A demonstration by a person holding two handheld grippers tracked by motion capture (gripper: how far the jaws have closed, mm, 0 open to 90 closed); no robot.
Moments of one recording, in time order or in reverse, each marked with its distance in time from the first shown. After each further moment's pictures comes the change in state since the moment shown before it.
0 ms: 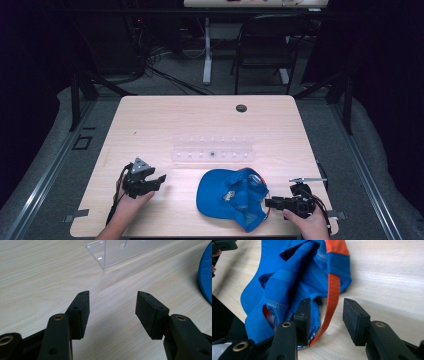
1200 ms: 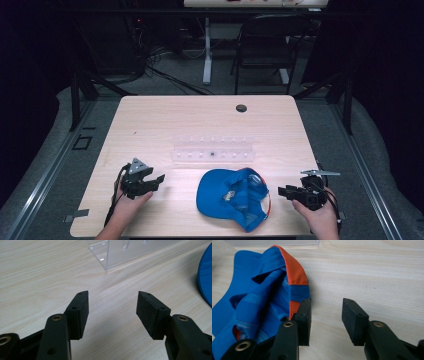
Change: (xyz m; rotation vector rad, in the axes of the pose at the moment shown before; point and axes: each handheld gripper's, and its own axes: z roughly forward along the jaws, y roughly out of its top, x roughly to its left) left arm 0.002 -0.002 -0.004 -0.015 0.002 -0.018; right arm -0.011 0.018 -0.026 -0.109 -0.187 -0.035
